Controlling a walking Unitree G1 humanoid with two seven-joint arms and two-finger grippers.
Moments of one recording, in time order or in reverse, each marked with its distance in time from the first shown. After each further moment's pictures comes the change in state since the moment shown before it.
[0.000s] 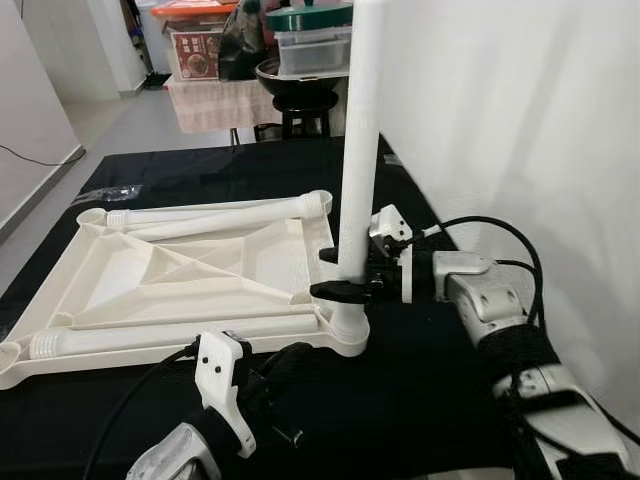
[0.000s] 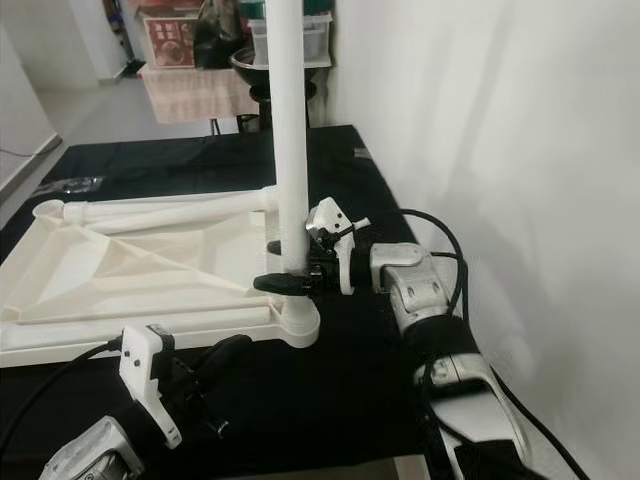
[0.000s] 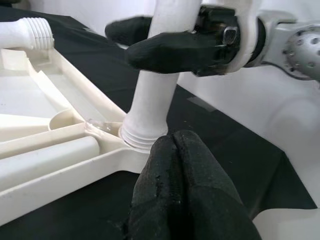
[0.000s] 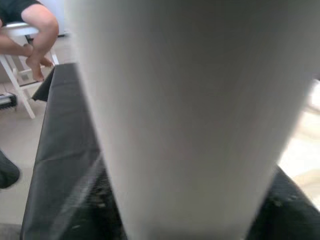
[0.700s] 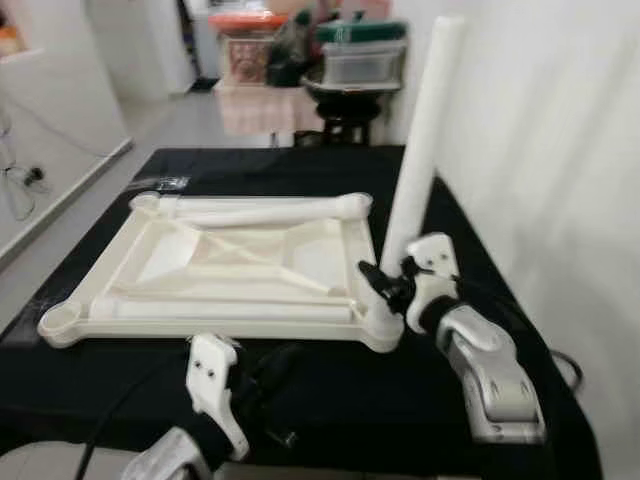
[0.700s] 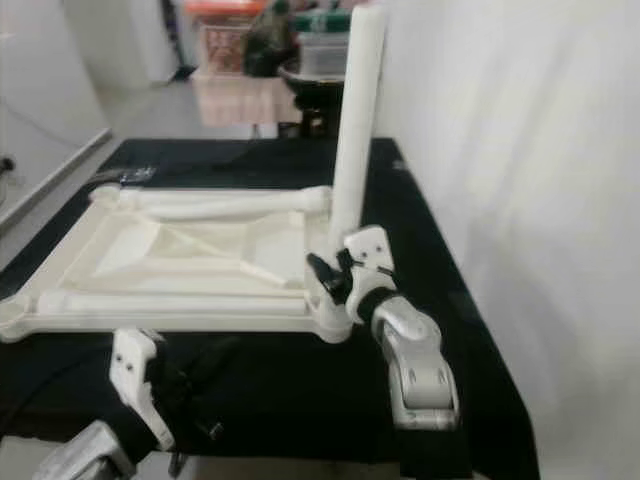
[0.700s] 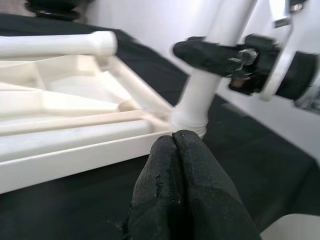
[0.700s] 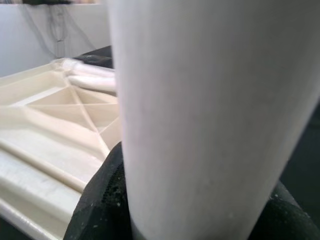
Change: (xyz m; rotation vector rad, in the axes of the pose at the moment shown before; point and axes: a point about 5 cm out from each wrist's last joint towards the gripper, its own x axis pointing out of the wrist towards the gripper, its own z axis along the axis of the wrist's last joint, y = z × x) left arm -0.008 0.005 -0.002 0.020 0.007 0.052; right arm -0.038 0.049 -0.038 0.122 -0.035 -0.922
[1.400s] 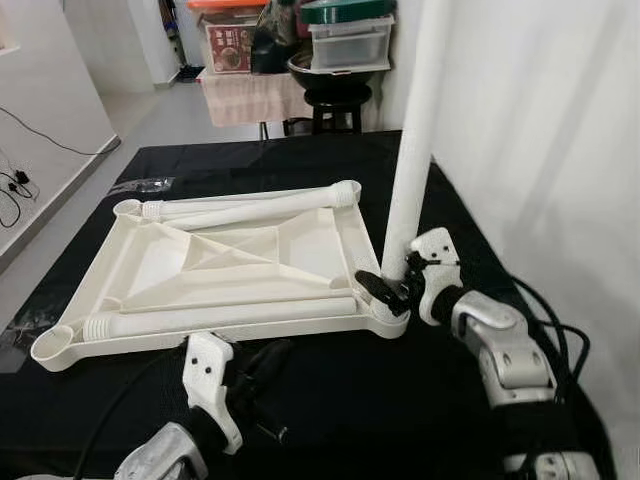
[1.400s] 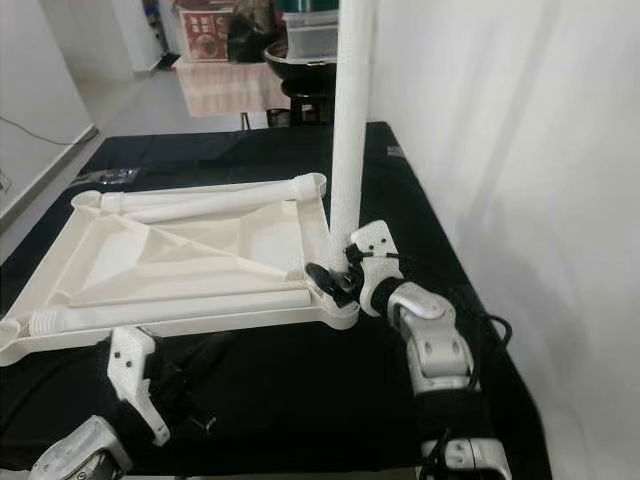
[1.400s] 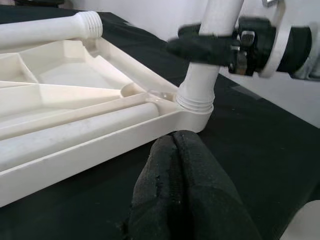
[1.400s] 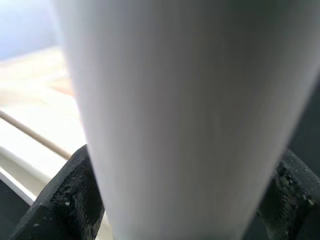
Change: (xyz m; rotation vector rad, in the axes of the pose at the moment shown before) left arm 0.002 0.009 -0.001 0.062 0.024 -0.004; right arm 0.032 -0.014 0.014 -0.057 -0.032 0.291
